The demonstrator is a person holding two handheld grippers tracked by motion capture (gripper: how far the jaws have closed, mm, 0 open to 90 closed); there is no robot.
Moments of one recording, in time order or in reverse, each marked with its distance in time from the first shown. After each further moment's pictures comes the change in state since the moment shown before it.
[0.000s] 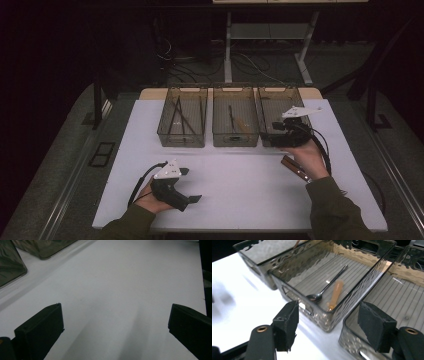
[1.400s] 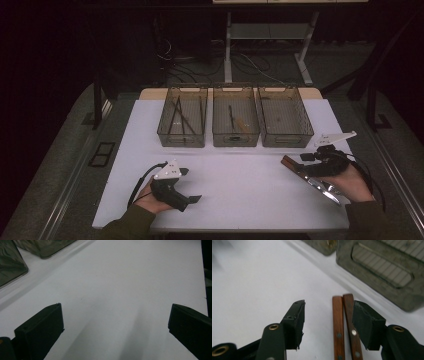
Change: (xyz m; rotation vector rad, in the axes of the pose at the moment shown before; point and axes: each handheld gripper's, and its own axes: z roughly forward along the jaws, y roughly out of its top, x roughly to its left) left arm -0.001 0.000 -0.001 0.002 0.010 0.000; right arm -0.030 -0.077 -0.064 0.232 0.071 -0.019
